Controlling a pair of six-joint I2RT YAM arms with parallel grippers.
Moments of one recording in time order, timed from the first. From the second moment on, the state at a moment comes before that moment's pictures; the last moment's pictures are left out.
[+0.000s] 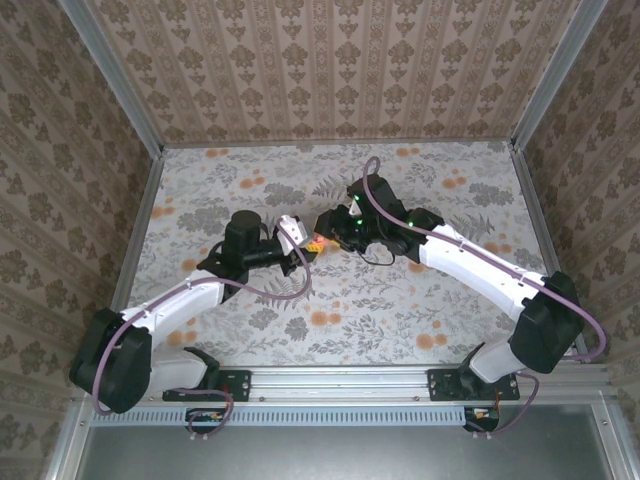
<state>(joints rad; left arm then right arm) -0.58 1.23 0.64 0.21 0.63 0.38 0.70 1.48 1.25 -0.43 -0.28 1.10</state>
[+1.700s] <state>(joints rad) -0.55 1.25 0.65 0.35 1.03 0.27 0.58 1.15 1.14 -0.50 -0.60 -0.71</state>
